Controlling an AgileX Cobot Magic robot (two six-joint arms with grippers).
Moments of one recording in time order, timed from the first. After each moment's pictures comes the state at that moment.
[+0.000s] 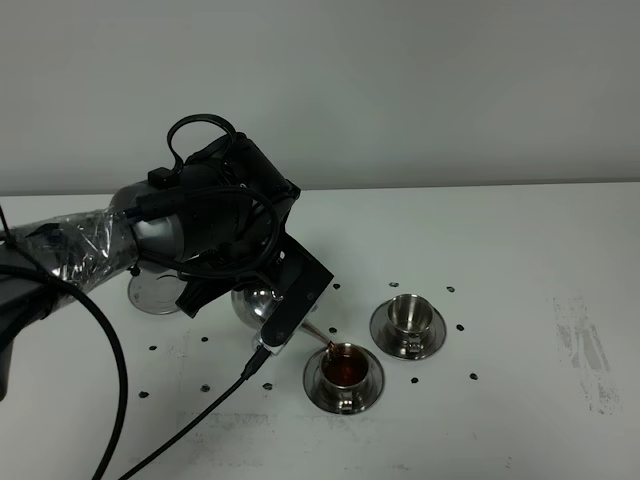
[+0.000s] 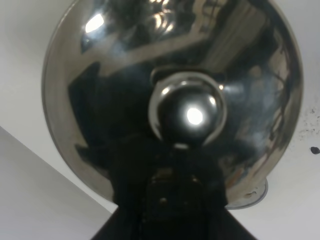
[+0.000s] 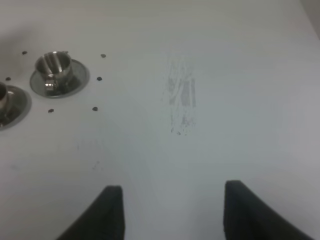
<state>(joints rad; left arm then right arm) -0.61 2.07 -1.65 0.53 0.87 1.36 -0.02 -0.01 -0.52 0.09 1.12 -0.08</state>
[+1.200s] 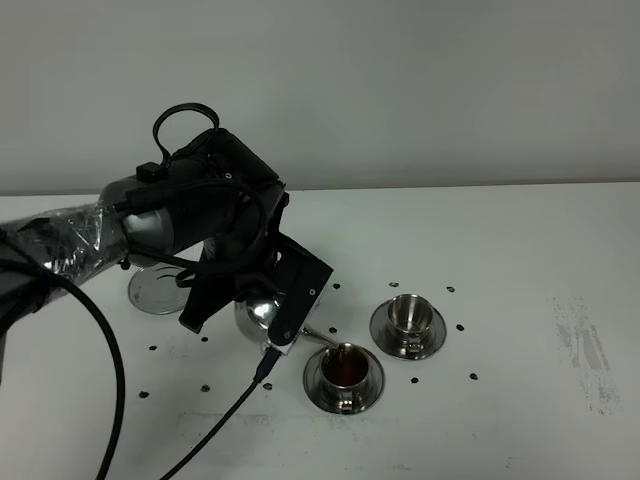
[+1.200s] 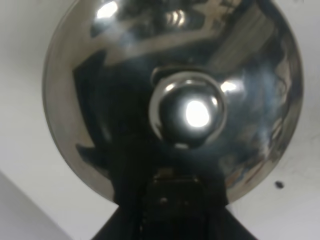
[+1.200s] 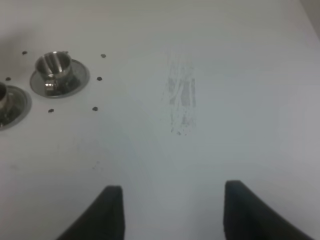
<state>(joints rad) -0.57 2.07 -1.65 0.39 0.90 1.33 -0.02 -0.01 -0.52 0.09 1.12 -0.08</state>
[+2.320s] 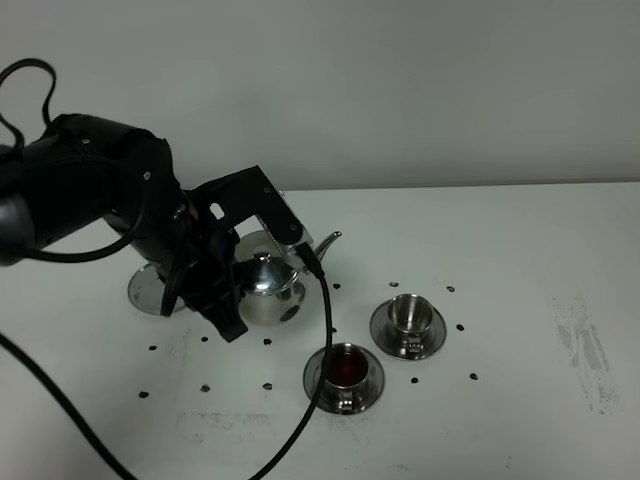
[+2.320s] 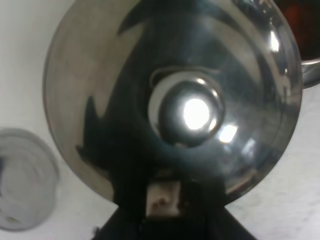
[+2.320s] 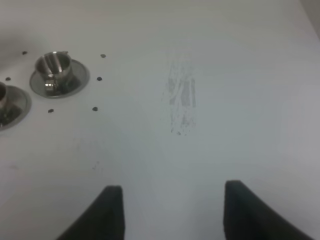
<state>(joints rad) -0.44 1.80 -1.39 -0.02 0.78 0.60 -0.02 -0.01 -0.52 0.09 1.12 -0.08</state>
